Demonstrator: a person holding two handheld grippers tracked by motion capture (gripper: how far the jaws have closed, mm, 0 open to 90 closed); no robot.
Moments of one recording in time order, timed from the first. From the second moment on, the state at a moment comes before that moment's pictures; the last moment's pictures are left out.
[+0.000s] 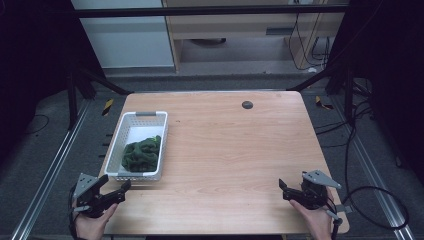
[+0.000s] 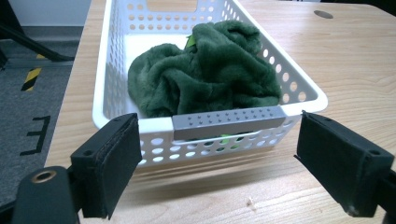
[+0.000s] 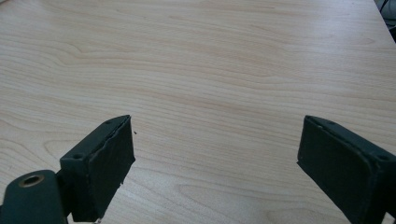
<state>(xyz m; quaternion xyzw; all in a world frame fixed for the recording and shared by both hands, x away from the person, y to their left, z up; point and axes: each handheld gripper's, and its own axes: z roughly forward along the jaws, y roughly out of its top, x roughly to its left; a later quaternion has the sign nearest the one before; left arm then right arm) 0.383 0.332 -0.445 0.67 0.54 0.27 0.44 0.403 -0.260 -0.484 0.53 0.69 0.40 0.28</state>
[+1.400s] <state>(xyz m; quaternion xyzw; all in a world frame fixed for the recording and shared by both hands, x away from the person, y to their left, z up) 0.418 0.326 -0.401 0.72 0.47 0.27 0.43 0.407 -0.260 -0.485 0.53 0.70 0.39 0.28</state>
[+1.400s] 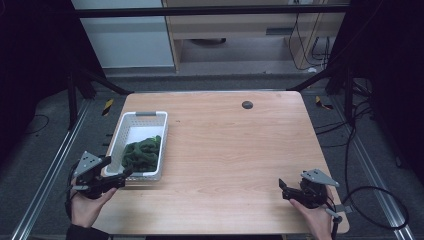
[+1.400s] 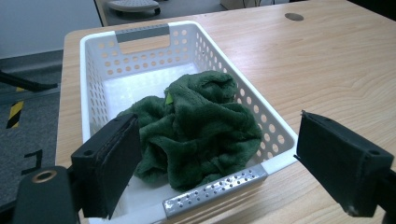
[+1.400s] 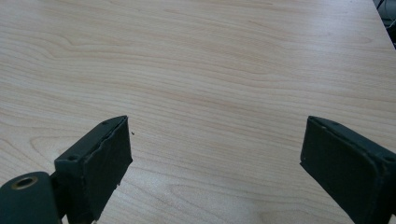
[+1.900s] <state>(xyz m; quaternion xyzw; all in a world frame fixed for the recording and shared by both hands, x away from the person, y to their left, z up) 0.444 0.324 -0.395 0.75 0.46 0.25 0.41 0.408 -0.259 -0.486 0.53 0.70 0.39 0.28</state>
